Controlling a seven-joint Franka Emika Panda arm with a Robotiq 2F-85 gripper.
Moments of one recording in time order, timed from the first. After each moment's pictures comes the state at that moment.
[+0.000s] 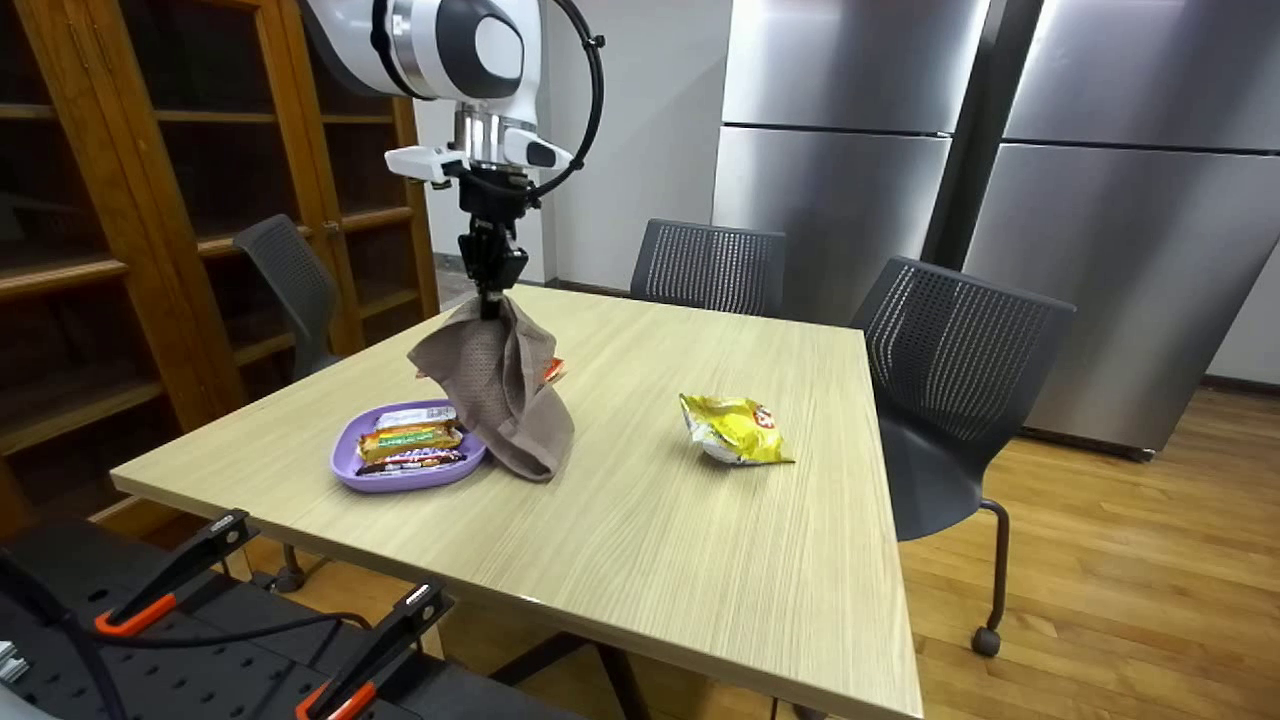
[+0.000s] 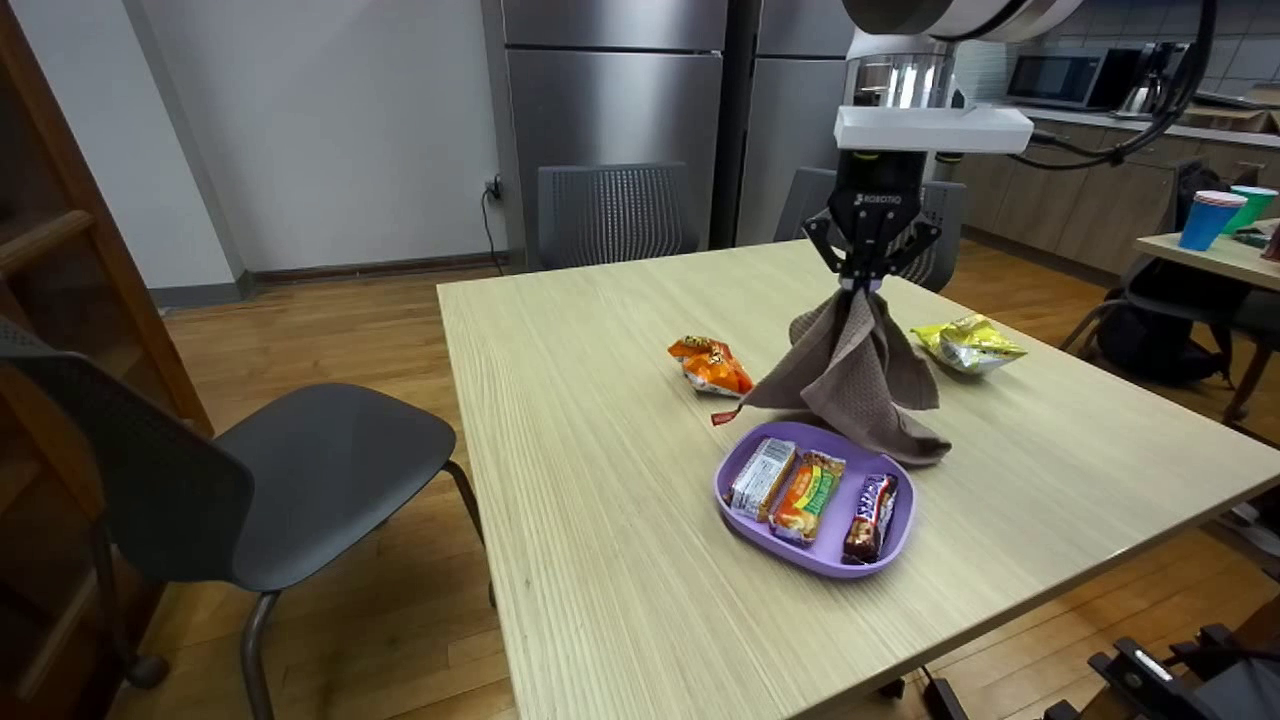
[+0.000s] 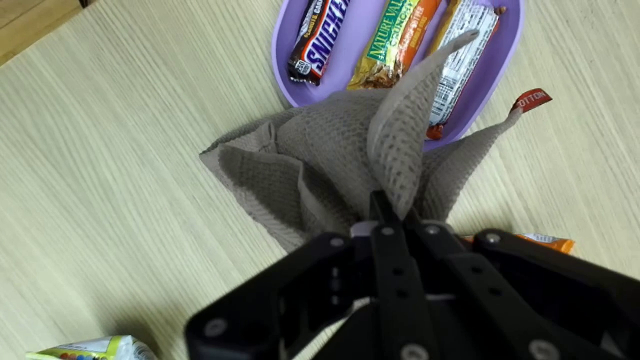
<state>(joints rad) 0.11 0.31 -0.05 -2.13 0.08 2.31 0.43</state>
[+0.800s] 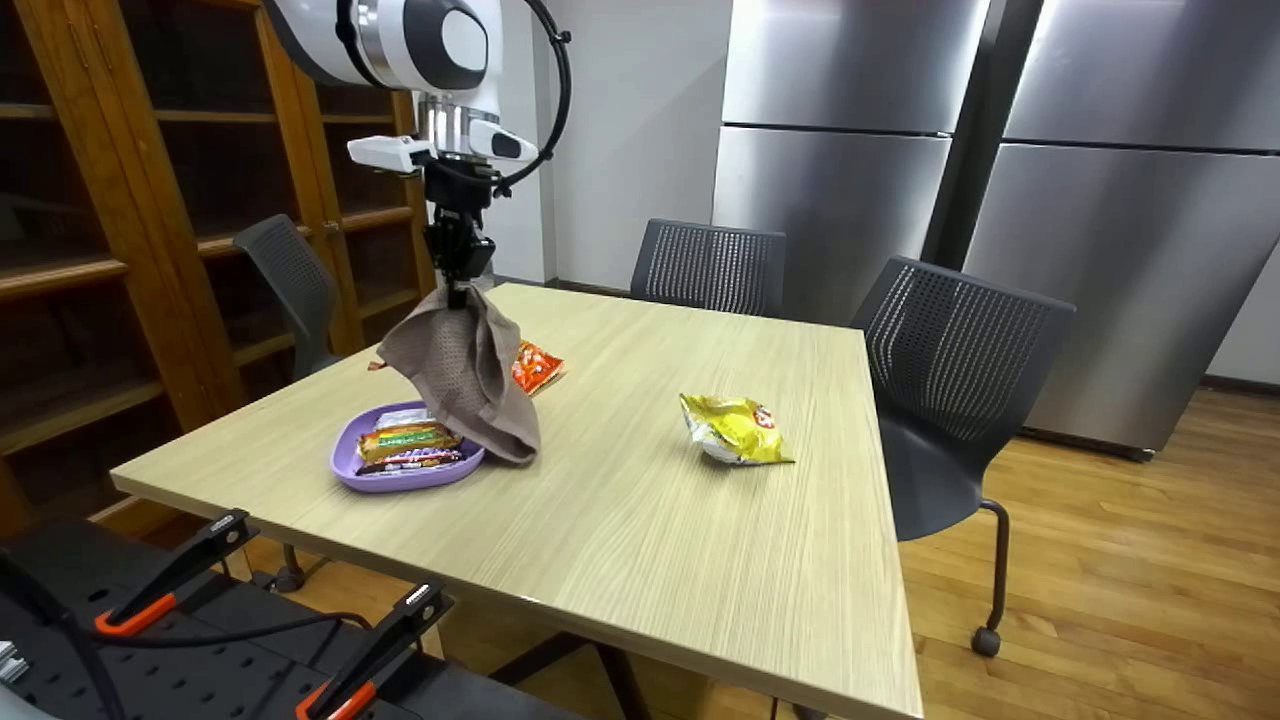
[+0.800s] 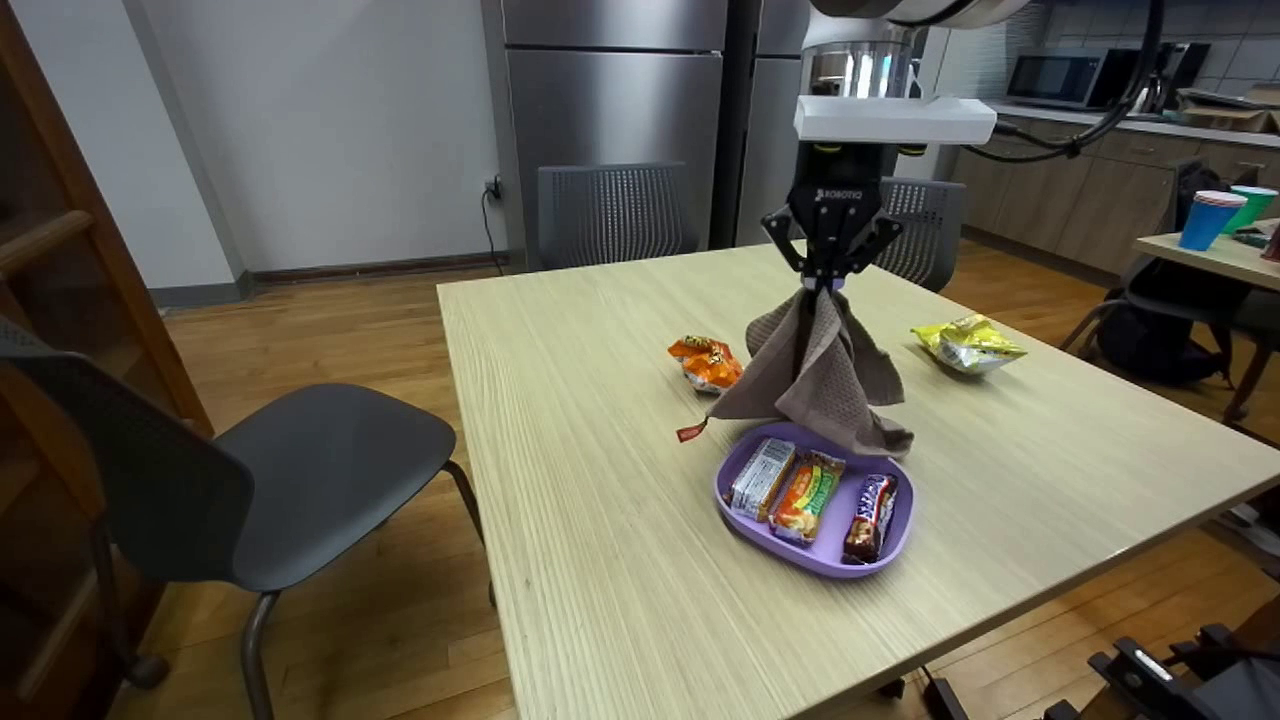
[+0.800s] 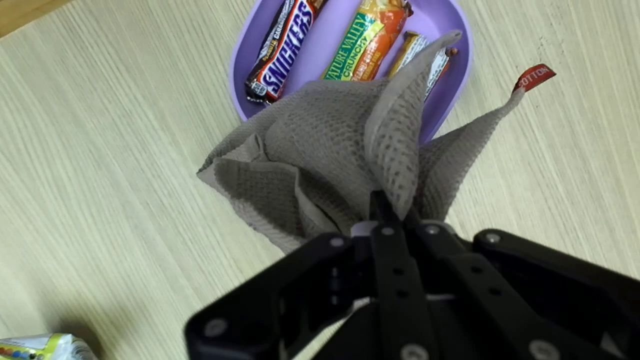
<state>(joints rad) 0.14 0.31 -0.01 -2.11 0.08 2.29 0.43</state>
